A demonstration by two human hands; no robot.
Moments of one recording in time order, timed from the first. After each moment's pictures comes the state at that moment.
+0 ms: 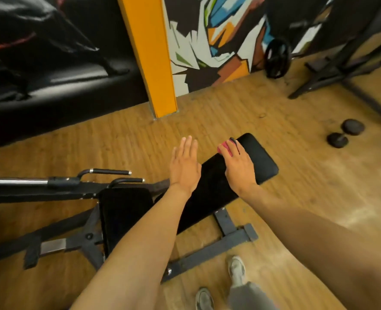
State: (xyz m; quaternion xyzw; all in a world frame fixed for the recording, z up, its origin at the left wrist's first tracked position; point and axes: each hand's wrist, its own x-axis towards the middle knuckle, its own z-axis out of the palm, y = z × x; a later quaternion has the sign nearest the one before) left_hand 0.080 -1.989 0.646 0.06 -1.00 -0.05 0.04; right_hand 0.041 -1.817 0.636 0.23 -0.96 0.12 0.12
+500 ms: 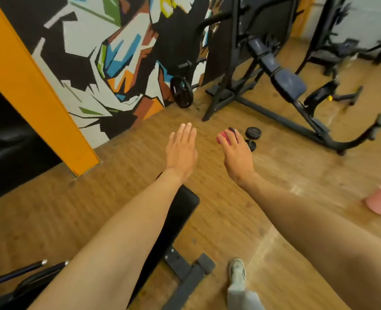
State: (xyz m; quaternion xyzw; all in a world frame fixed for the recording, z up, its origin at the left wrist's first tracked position) left_hand -0.110 -1.707 0.731 -0.20 -0.97 -0.02 0.14; right_hand -0.063 -1.524 0.725 0.03 -0.98 0.05 0.17
